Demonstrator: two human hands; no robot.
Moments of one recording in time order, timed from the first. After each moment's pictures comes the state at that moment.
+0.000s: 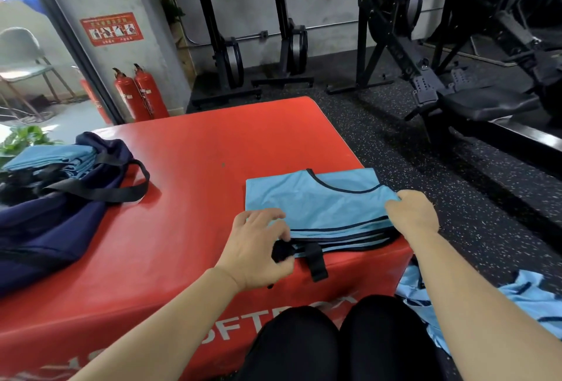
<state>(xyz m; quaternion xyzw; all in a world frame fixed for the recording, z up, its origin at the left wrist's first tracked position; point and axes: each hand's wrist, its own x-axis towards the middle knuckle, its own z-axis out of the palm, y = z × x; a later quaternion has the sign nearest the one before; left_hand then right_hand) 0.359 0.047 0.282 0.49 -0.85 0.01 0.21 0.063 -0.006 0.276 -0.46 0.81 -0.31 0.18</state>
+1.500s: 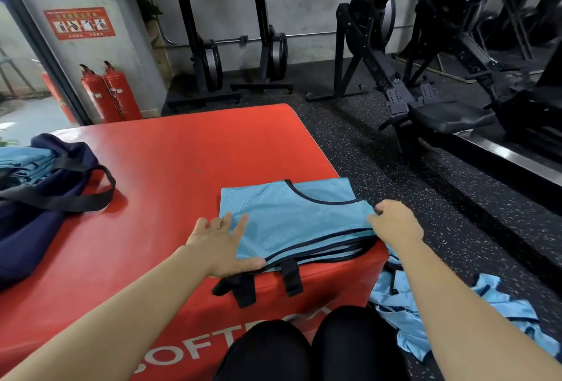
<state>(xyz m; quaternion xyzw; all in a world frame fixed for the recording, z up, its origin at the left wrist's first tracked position) 0.368 0.005 0.299 0.57 -0.79 -0.01 -0.24 0.043 -0.004 0.281 -0.51 0.82 -0.20 0.14</state>
